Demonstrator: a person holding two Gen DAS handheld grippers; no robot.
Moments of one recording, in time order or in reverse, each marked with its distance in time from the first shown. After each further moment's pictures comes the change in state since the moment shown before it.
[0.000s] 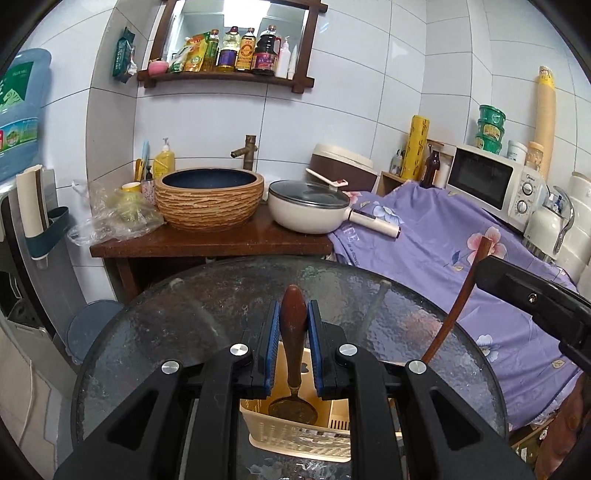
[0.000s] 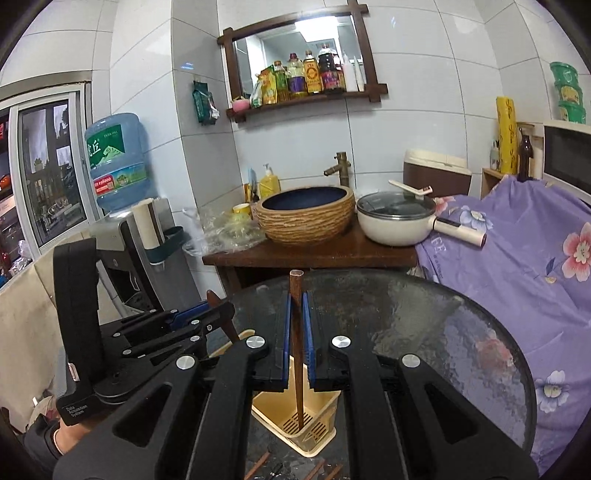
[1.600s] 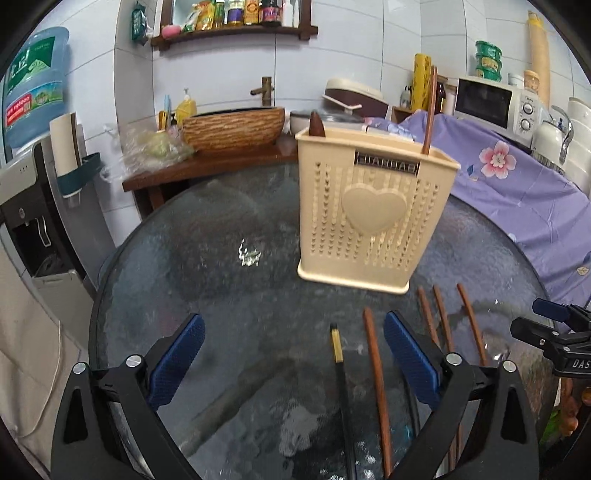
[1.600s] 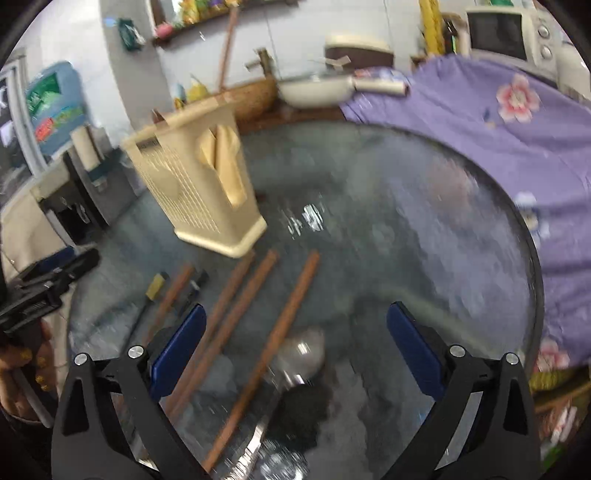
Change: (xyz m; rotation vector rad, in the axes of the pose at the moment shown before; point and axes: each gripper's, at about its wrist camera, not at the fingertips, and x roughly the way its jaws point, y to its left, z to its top) left arm -0.048 0.025 -0.165 0.077 0.172 0.098; right arm -0.041 -0.050 -0.233 0.175 0.321 -0.231
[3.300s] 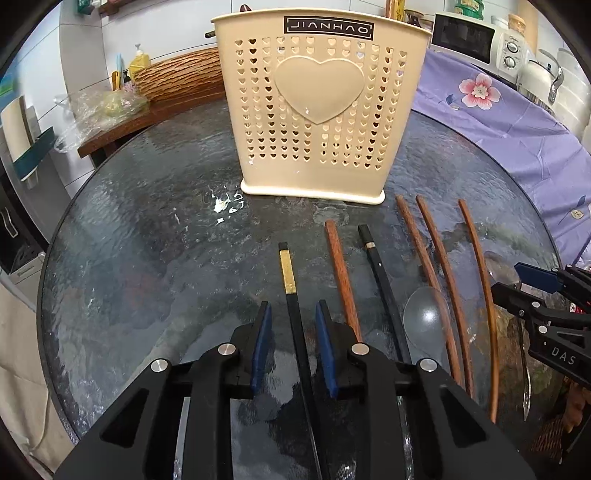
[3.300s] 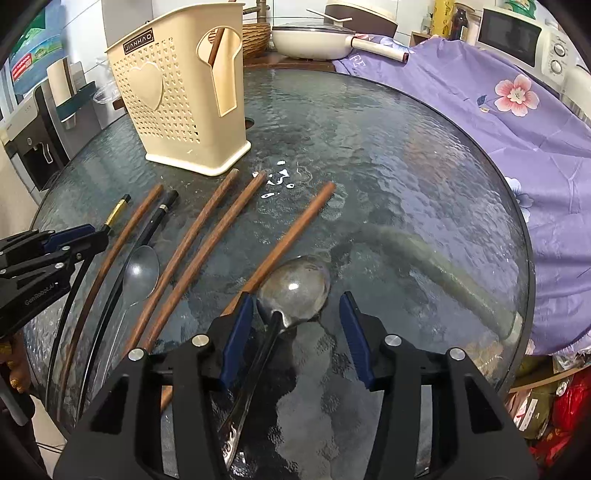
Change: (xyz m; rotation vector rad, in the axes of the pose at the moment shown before) left arm 0.049 -0.032 -0.035 0.094 0.229 -0.085; right arm 0.029 0.033 -0.023 -0.099 0.137 -0.145
